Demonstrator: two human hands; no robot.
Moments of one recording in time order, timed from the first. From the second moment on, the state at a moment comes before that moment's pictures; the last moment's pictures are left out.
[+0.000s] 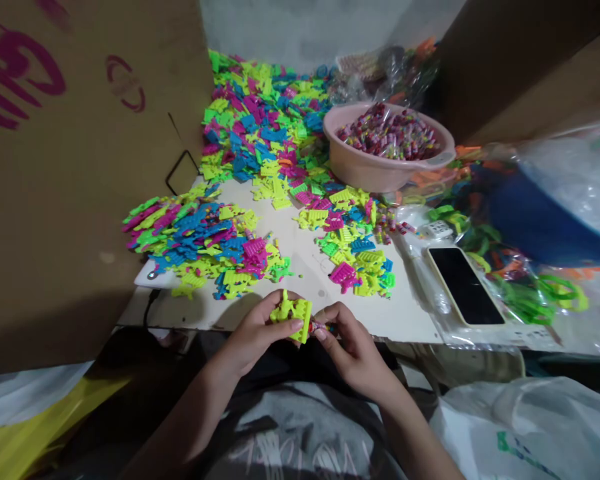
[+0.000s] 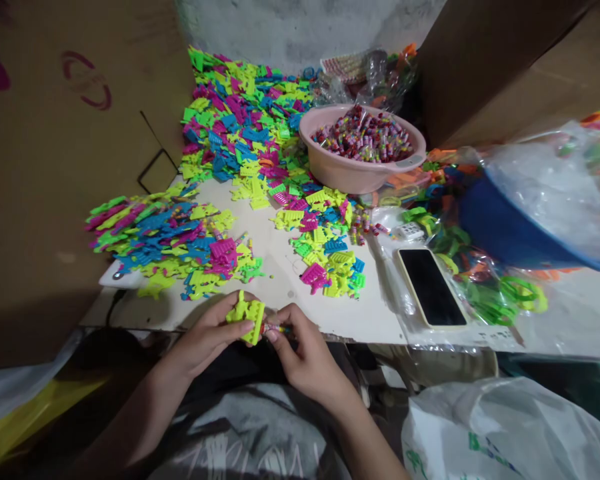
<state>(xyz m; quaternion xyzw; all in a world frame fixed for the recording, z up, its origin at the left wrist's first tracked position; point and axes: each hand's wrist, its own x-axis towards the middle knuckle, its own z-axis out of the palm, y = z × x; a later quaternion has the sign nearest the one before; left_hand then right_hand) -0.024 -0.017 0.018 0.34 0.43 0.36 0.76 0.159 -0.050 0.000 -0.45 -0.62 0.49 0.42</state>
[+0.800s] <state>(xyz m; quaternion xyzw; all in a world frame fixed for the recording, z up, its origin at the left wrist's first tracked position) -0.025 -0.026 0.016 0.38 0.45 0.34 0.74 0.162 -0.056 -0.006 -0.42 -0.64 0.51 0.39</state>
